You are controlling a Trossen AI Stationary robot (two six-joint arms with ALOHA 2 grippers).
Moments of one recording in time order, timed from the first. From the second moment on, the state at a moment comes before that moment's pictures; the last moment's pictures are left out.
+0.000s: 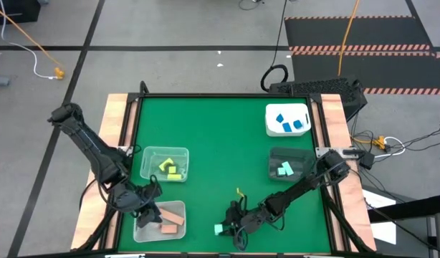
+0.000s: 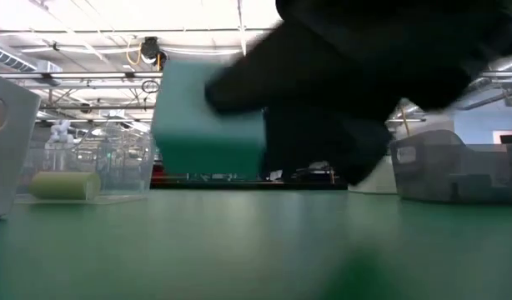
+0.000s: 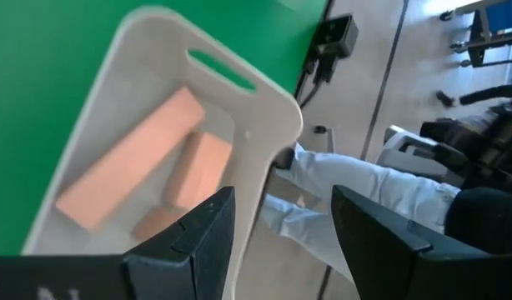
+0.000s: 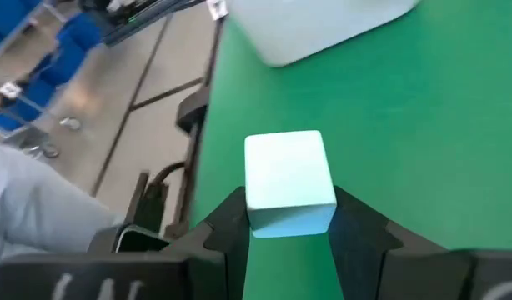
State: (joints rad) left arm -0.83 1.11 0.77 -0.42 -0.06 -1.38; right arm 0.58 2.06 1.08 0.49 0.18 0.72
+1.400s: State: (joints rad) left arm -0.05 0.72 0.77 -0.05 -0.43 -0.36; right arm 0.36 0.73 0.50 -0.77 0.26 0.84
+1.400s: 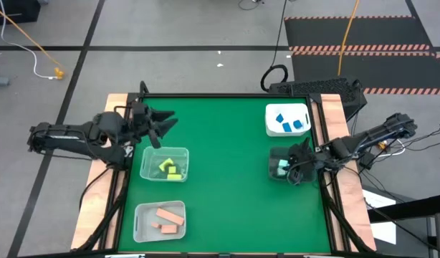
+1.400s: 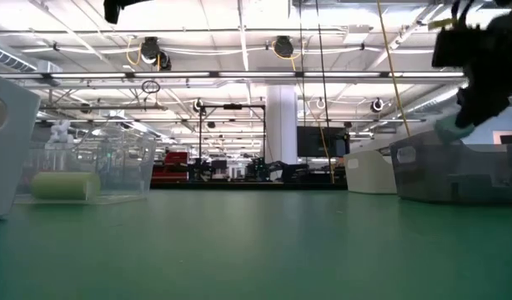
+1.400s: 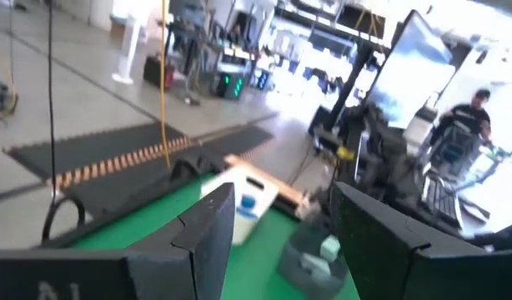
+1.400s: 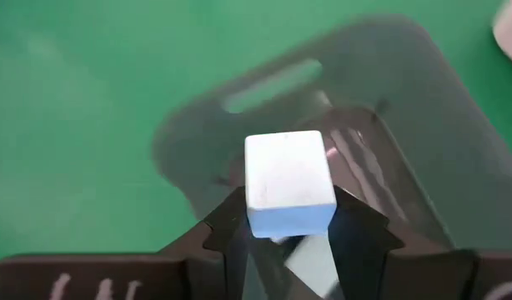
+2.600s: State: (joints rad) left arm 0.01 0.70 0.77 -0.30 -0.58 -0.14; right arm 0.36 0.53 0.40 -0.75 0.41 0.64
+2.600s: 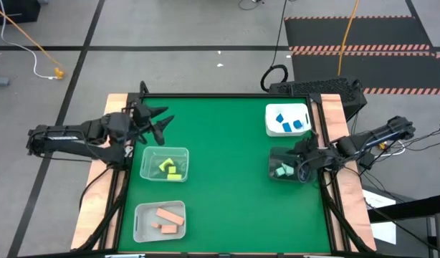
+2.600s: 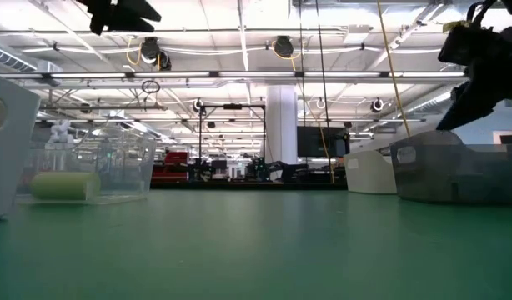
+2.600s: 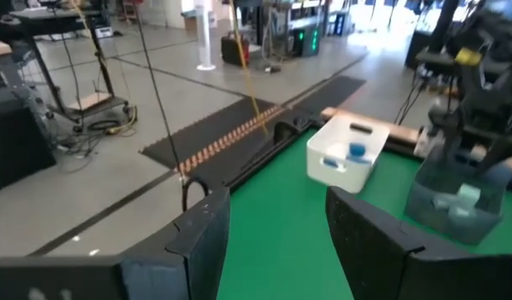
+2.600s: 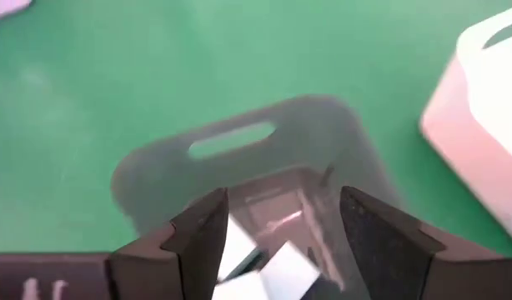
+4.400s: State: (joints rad) left arm 0.11 0.70 0.01 0.80 -0.56 -0.01; right arm 0.15 0.51 0.02 0.47 0.65 0.07
